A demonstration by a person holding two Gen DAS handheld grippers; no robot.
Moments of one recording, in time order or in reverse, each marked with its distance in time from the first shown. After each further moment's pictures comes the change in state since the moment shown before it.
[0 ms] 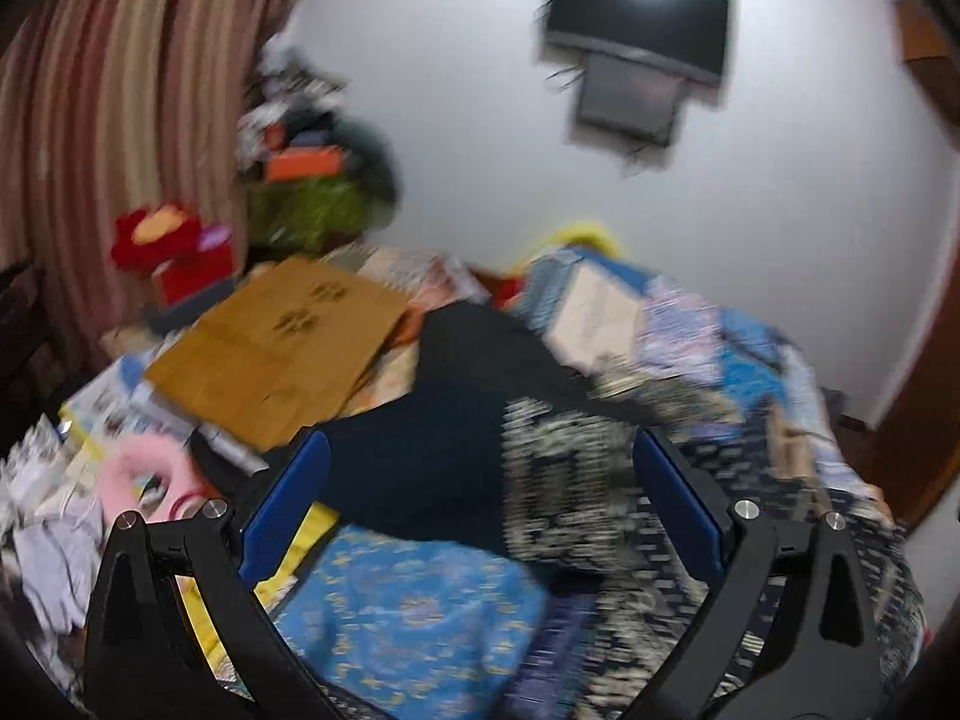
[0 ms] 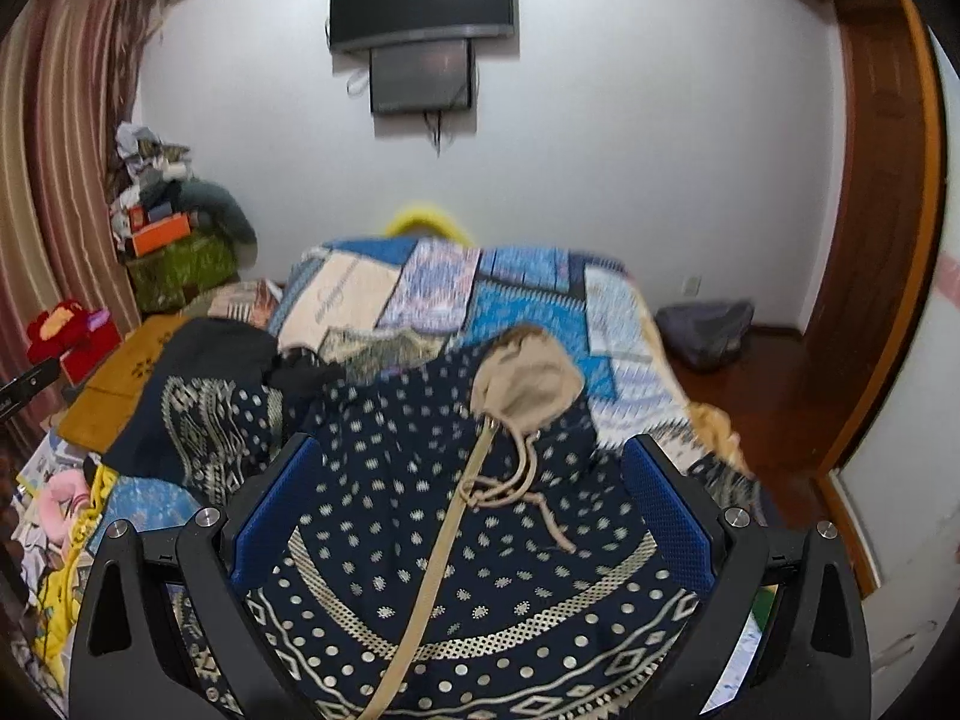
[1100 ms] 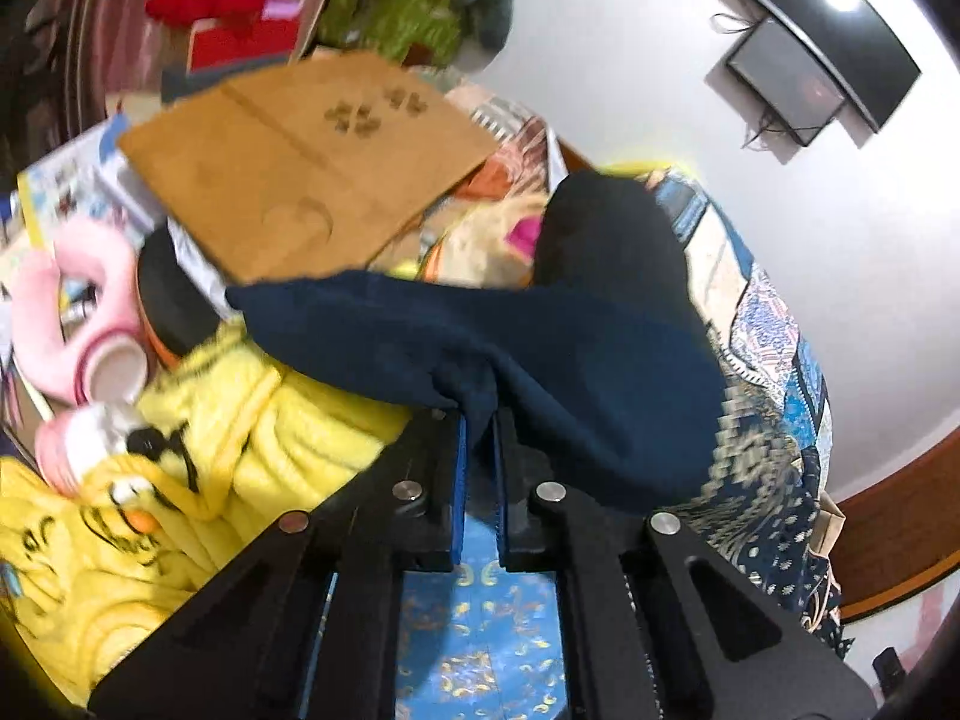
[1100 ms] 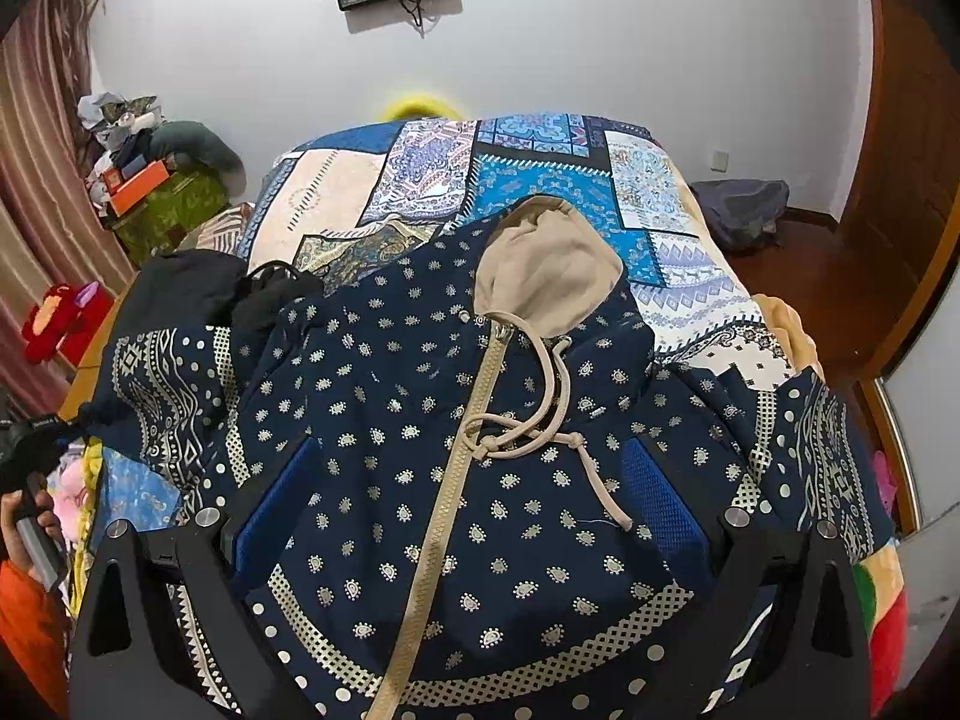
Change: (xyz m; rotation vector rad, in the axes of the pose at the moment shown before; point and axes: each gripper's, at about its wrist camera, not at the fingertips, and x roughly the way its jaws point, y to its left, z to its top) left arm 0.131 0.093 -0.022 -0.364 0.289 -0.034; right arm 0.099 -0.027 -0.006 0.092 0.260 0.069
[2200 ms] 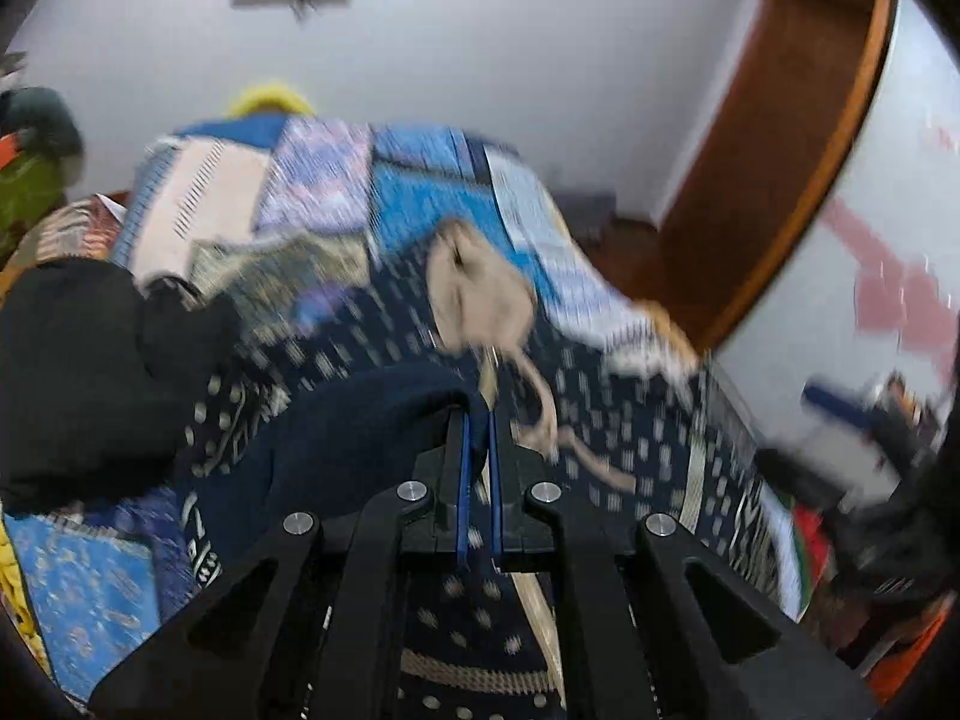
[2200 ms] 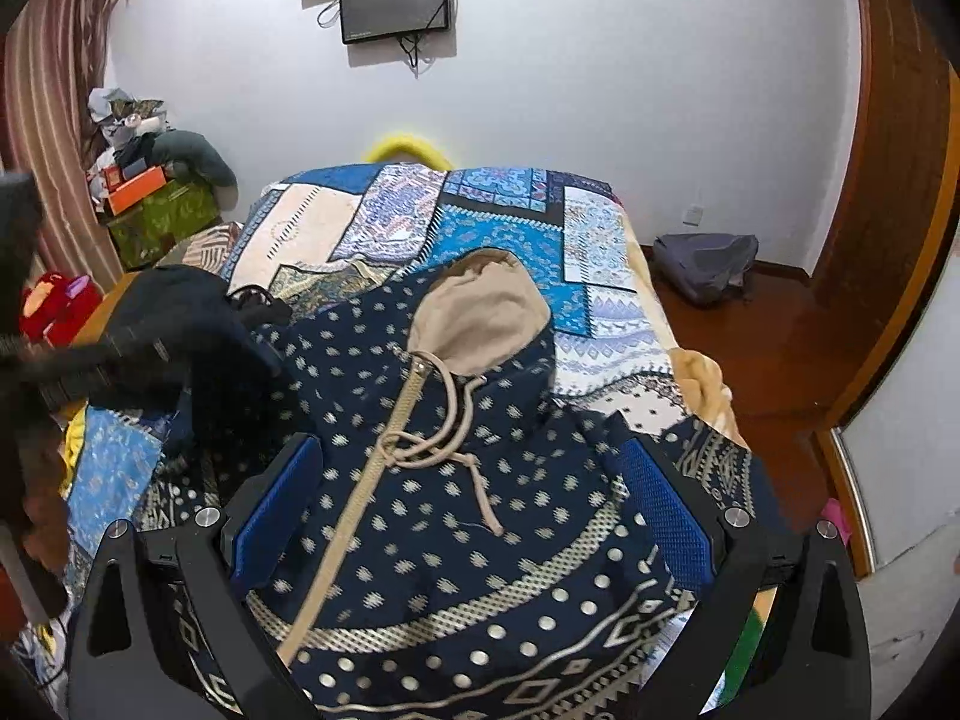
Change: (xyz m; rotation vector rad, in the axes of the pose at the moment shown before) left arm -0.047 -0.337 -0.181 0.810 0.246 -0.418; right arm -0.048 -0.040 0.001 -0.086 -0.086 -0.068
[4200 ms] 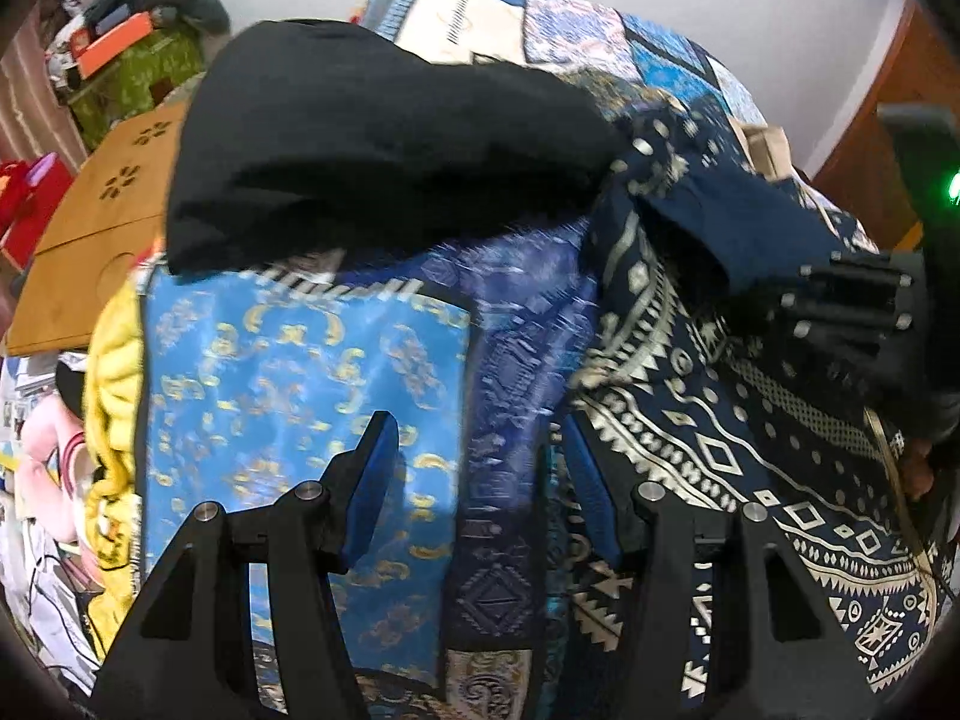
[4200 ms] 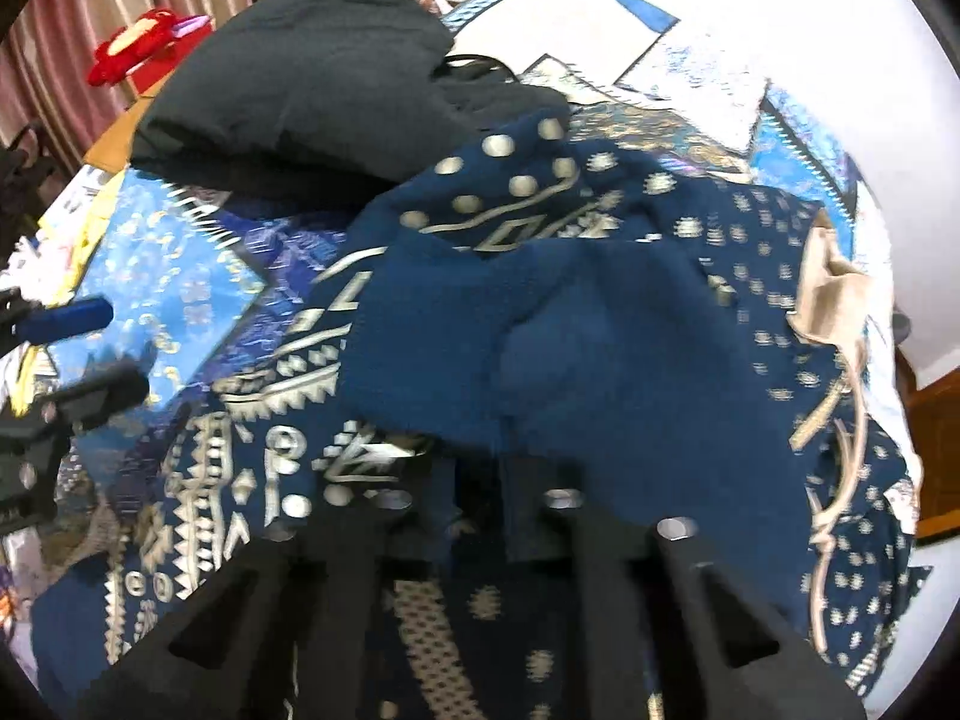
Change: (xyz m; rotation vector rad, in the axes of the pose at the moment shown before) left arm -0.036 0.188 -0.121 -0.175 0.187 0.296; right arm 0.150 0.211 -0.033 -0.435 0.373 0.214
